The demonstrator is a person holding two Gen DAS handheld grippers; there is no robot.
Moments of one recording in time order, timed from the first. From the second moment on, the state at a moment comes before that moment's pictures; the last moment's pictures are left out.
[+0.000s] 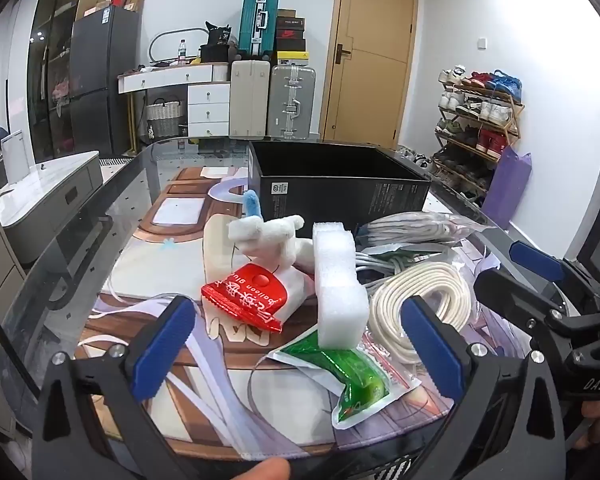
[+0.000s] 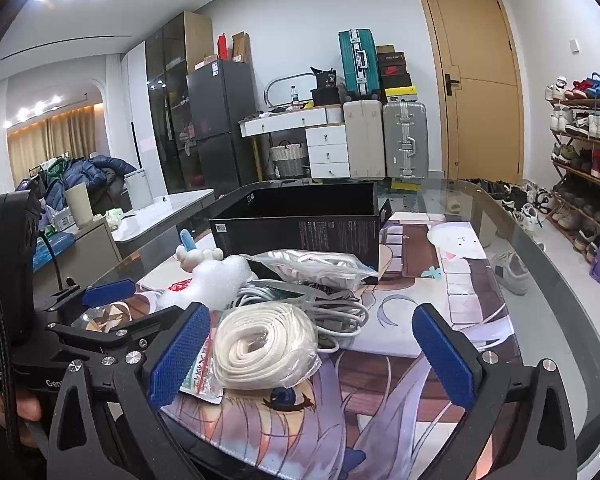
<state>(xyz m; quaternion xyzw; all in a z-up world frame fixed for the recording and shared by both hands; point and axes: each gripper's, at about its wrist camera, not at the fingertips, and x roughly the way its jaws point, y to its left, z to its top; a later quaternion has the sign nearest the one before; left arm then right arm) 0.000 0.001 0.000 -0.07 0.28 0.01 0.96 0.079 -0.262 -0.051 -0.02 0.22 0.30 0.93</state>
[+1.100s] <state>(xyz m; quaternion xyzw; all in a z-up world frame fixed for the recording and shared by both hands) -0.004 -0.003 0.011 -0.07 0.27 0.02 0.96 0.081 -0.260 -0.051 0.00 0.21 0.30 0.93</state>
